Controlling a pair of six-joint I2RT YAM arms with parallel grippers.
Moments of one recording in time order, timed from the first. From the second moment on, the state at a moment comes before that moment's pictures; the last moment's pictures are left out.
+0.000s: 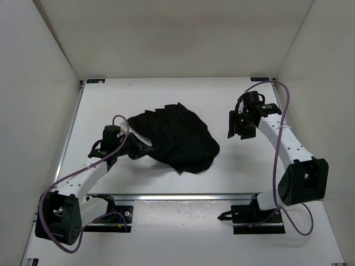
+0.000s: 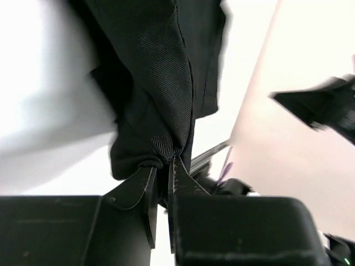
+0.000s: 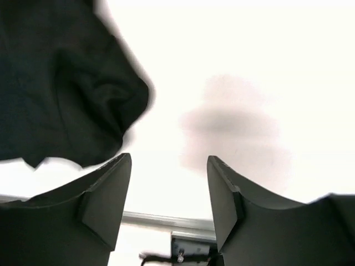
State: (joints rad) left arm -0.22 1.08 0.57 -0.12 0.57 -1.01; right arm 0.17 1.44 1.26 -0.94 -0.07 0.21
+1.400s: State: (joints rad) left arm -0.15 1.06 0.73 -0.12 0.57 -1.13; right arm 0.20 1.13 1.08 -0.68 -0.34 0.57
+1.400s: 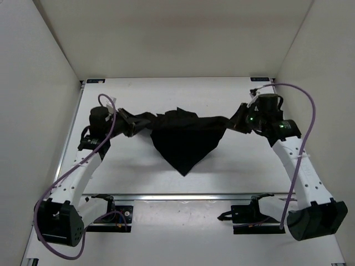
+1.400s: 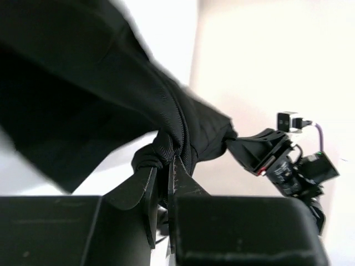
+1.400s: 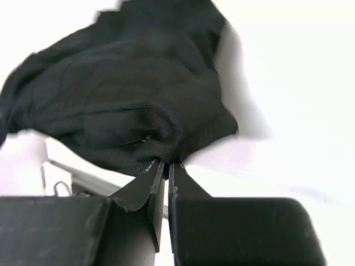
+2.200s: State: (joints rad) left arm -0.09 1.69 1.71 -0.36 0.58 -1.07; right arm 0.20 1.95 2.42 -0.95 -0.53 0.41
